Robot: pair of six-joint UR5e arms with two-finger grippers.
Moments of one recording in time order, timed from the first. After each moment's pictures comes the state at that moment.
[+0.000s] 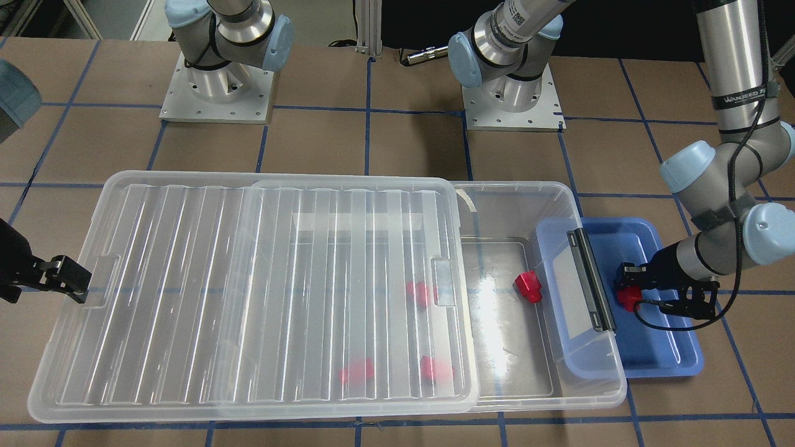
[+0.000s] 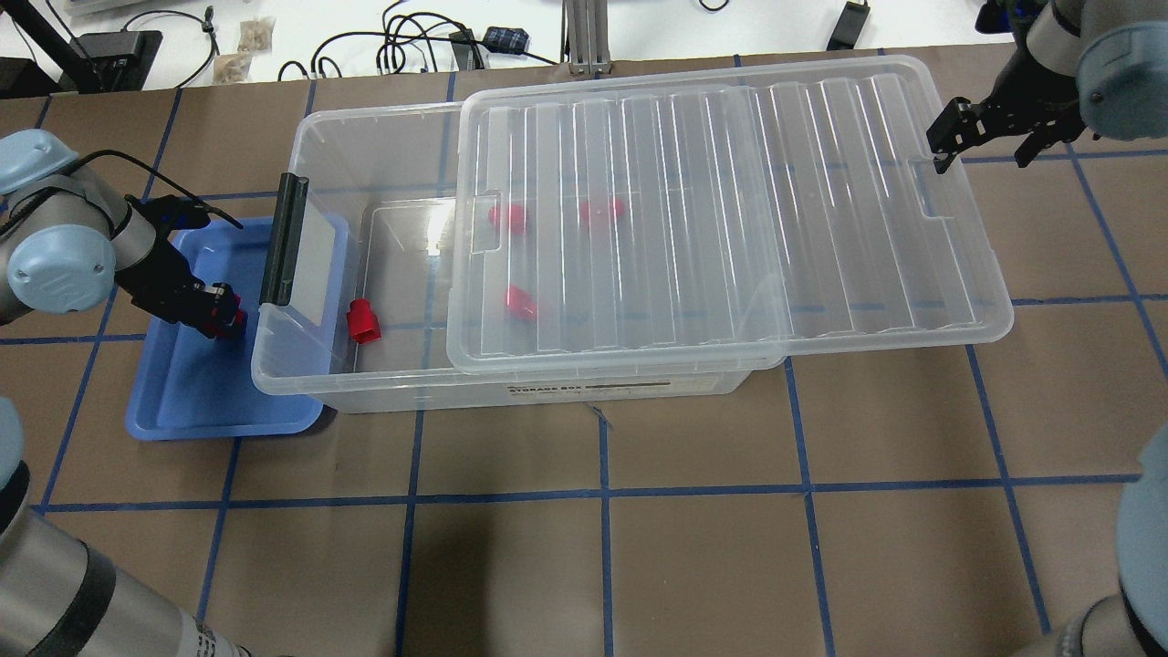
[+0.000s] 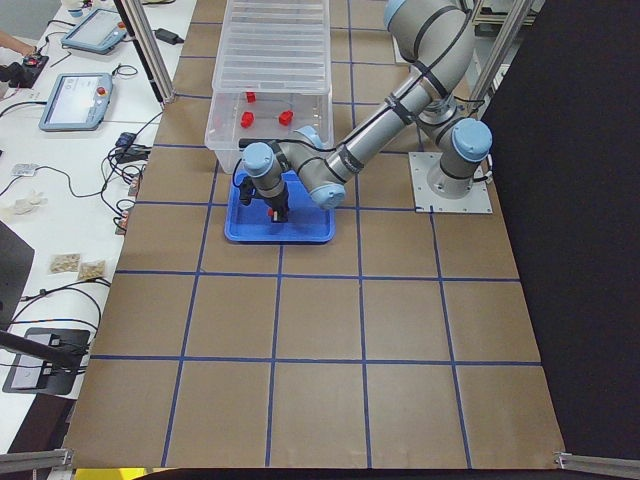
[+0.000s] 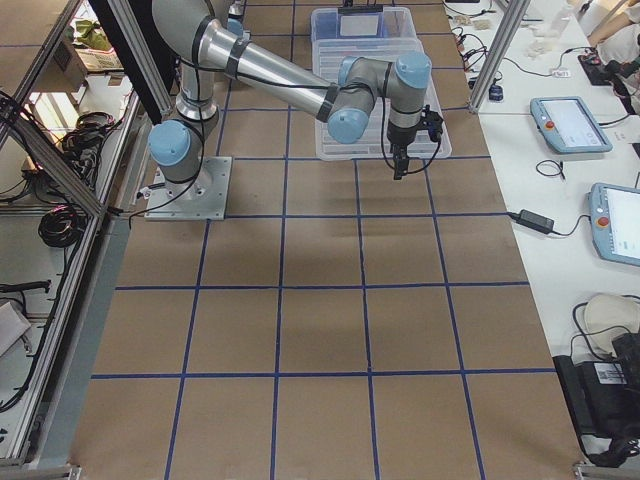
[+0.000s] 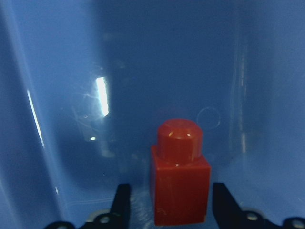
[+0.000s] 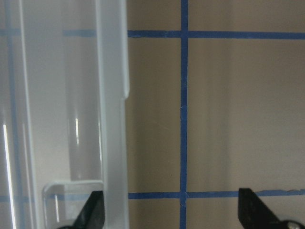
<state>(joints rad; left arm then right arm) -1.07 -2.04 -1.76 -1.08 1.55 0.61 1.26 -1.24 1.53 -1.94 -1.59 -0.32</state>
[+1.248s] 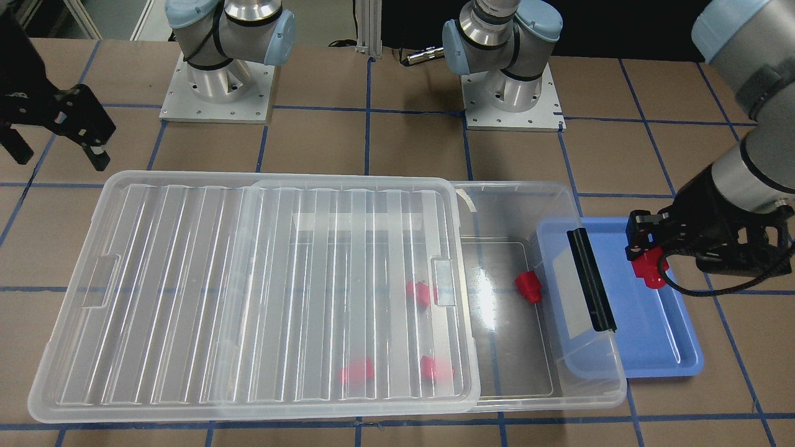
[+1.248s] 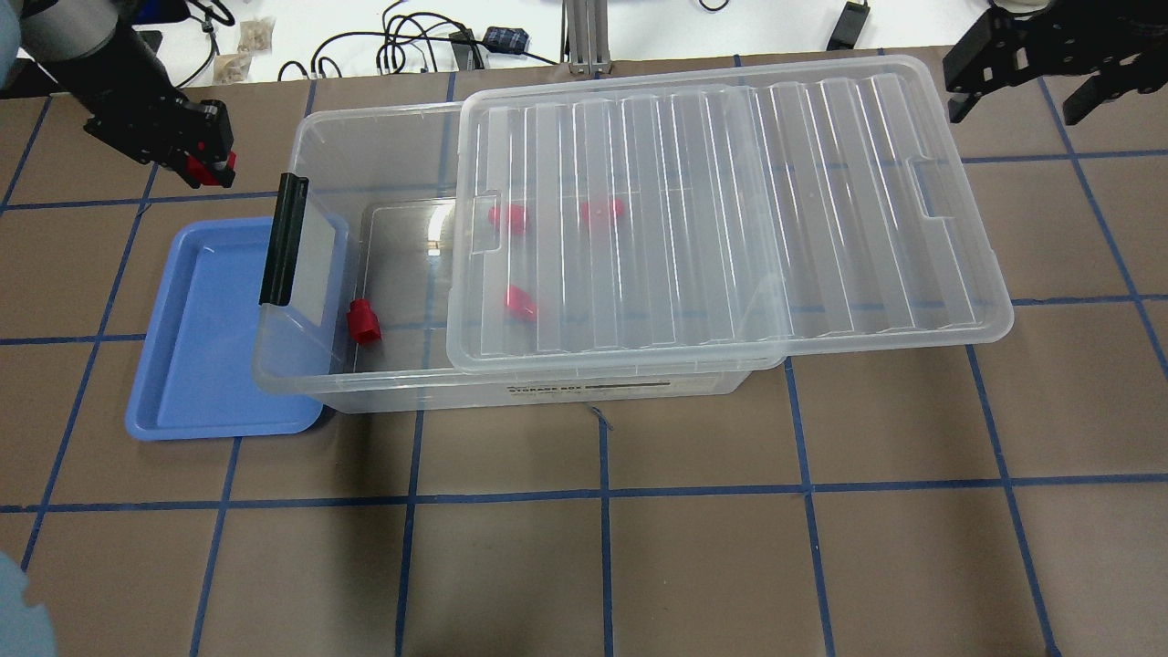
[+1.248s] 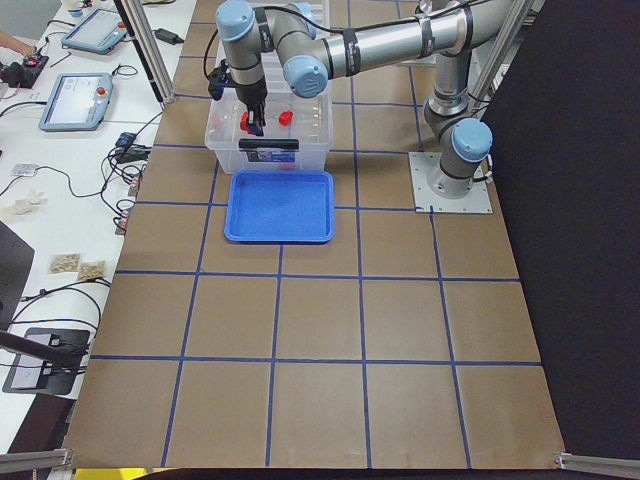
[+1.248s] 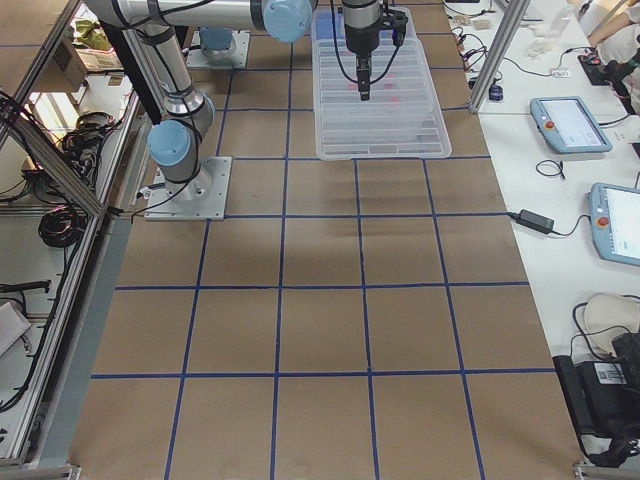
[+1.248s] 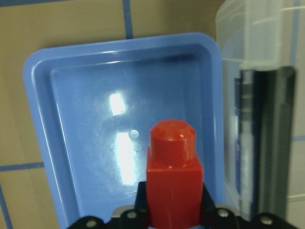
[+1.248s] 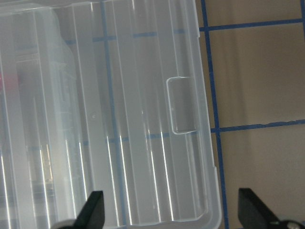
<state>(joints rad) -1.35 -1.83 -1.38 -1.54 1.54 0.27 1.40 -1.59 1.51 -1.65 -1.56 -0.07</state>
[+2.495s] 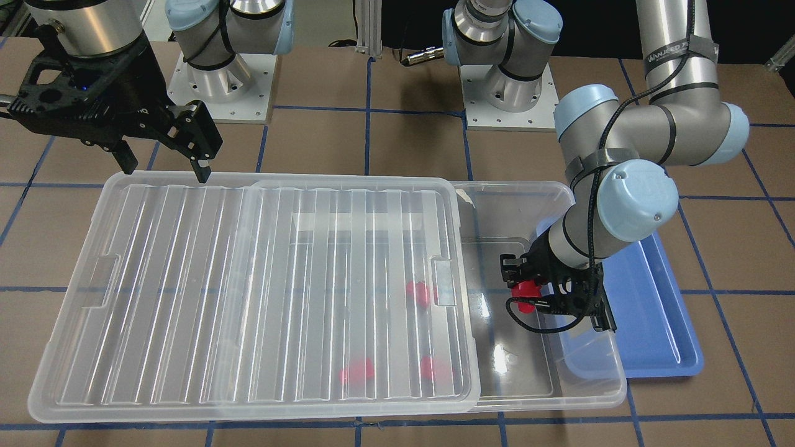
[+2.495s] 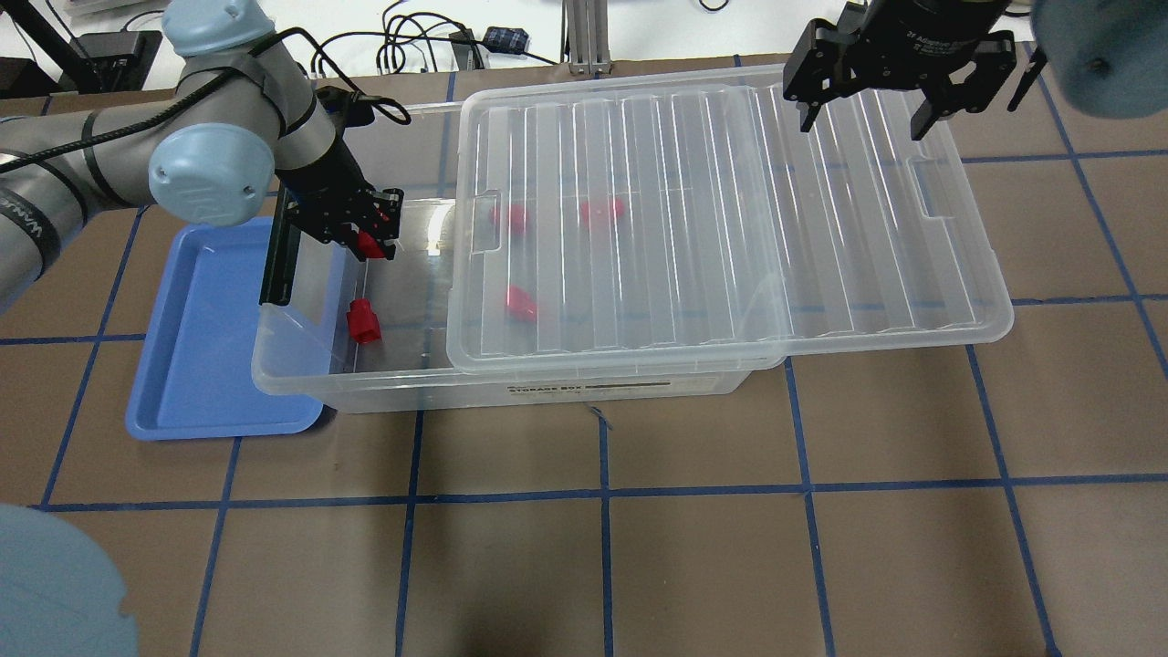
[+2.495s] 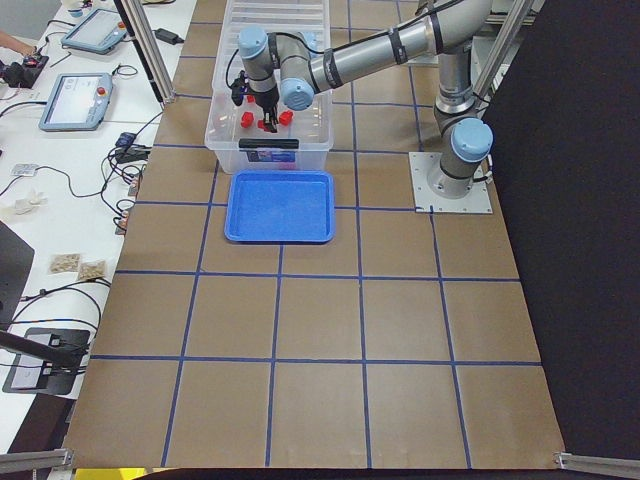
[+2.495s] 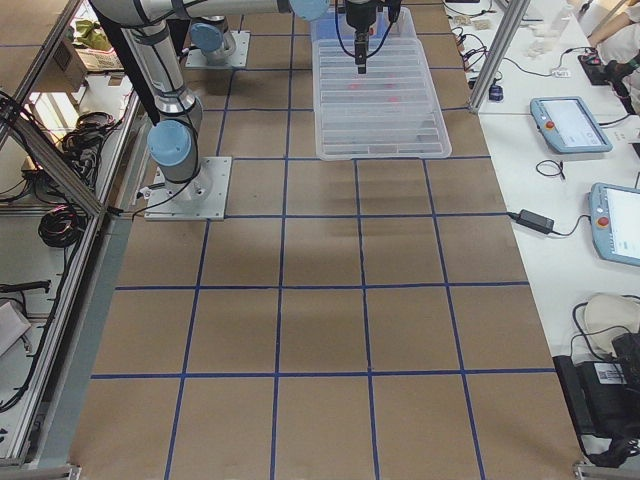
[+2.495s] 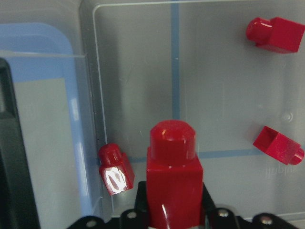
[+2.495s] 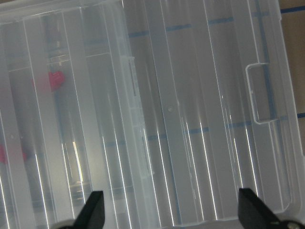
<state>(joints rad) -1.50 -1.94 -1.64 -1.25 1.50 0.11 1.59 -1.53 1.47 -1.67 -1.57 0.16</state>
